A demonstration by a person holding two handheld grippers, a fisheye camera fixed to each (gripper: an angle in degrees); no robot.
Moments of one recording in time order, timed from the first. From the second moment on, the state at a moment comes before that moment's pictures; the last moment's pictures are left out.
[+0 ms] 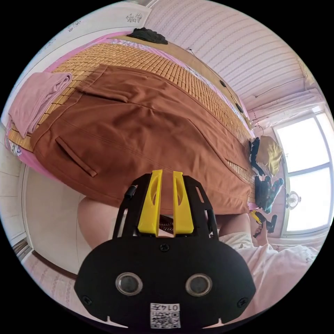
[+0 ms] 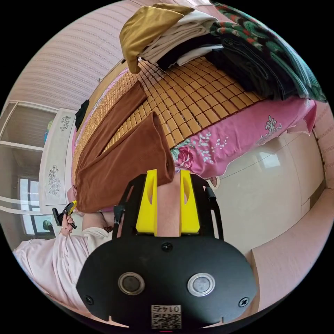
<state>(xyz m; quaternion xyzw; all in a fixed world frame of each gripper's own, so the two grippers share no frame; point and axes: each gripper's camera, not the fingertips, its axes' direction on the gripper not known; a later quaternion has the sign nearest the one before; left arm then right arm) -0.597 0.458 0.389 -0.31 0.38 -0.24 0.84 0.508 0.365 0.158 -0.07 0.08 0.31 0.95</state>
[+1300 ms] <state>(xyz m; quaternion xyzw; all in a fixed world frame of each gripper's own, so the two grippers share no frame) -0.857 0.623 0.423 -0.28 0.33 -0.59 0.68 0.492 0.348 0.104 -0.09 0.09 0.26 0.96</state>
